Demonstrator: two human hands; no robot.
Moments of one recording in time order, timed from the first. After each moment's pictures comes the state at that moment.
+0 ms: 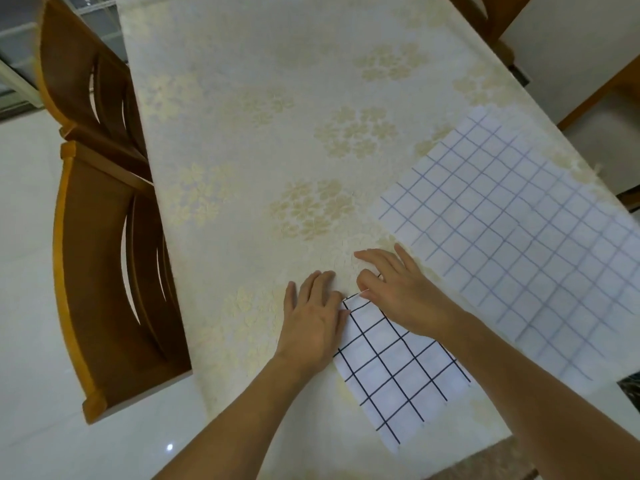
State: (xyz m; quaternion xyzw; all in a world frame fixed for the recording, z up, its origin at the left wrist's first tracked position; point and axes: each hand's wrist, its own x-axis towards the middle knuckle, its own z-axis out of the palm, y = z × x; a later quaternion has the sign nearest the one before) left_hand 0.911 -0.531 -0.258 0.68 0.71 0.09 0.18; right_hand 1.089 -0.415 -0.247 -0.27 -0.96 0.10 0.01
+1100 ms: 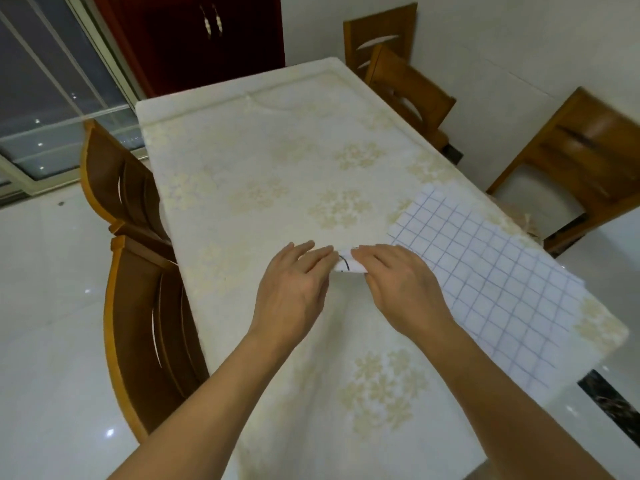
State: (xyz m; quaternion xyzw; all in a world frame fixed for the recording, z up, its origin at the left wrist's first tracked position) left_hand 0.835 -0.465 -0.087 0.74 0.61 0.28 -0.05; right_hand 1.032 -0.416 -0.088 -0.44 -0.87 -0.01 0.20
